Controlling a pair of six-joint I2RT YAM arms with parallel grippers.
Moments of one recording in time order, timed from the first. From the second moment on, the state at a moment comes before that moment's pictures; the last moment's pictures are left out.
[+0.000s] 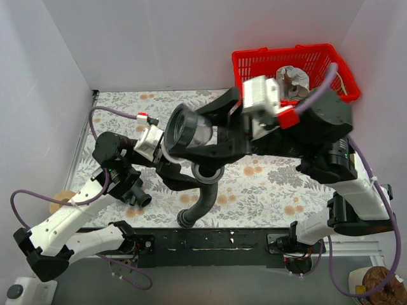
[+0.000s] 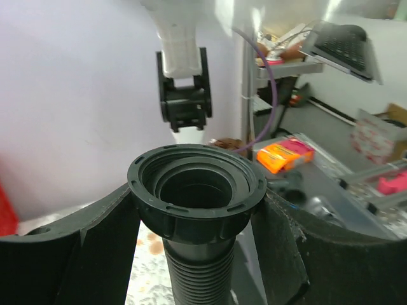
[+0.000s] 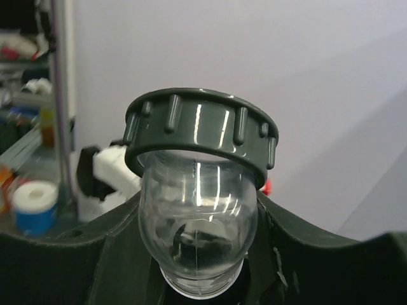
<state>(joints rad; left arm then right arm) -0.80 0.94 1.11 0.41 0.98 -0.36 1.42 1.42 2.24 -0.39 -0.16 -0.19</state>
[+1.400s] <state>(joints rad) -0.80 0.99 1.11 0.41 1.22 -0.54 1.34 1.44 2.29 -1.00 -0.38 -0.16</state>
